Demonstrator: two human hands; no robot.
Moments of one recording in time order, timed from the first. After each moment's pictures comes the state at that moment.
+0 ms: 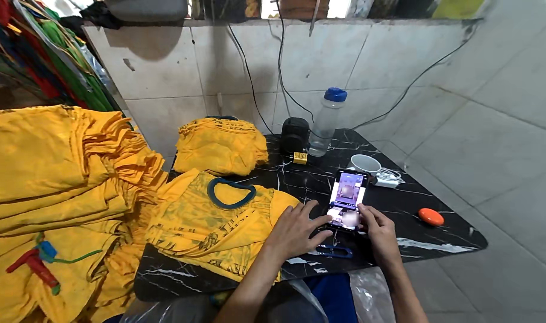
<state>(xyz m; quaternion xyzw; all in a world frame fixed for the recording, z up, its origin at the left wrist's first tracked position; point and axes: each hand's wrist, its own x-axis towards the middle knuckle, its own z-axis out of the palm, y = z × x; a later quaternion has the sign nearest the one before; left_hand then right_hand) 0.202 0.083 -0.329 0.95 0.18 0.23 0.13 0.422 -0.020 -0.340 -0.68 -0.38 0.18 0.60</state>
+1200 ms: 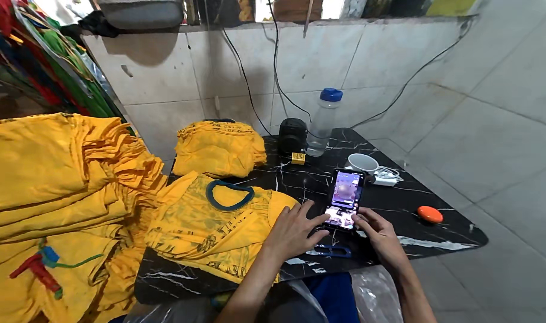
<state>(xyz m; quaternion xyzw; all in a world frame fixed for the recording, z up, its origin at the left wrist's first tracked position) 0.204 0.082 -0.327 0.95 0.20 0.21 0.12 0.436 -0.035 -0.347 -0.63 -0.46 0.24 0.58</state>
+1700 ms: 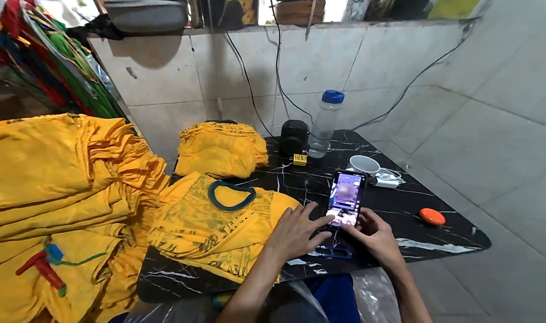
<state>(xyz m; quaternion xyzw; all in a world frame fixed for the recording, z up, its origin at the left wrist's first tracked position) 0.205 0.080 -0.327 0.95 0.20 0.20 0.11 0.432 -0.031 -0.353 -0.62 -0.49 0.22 0.57</state>
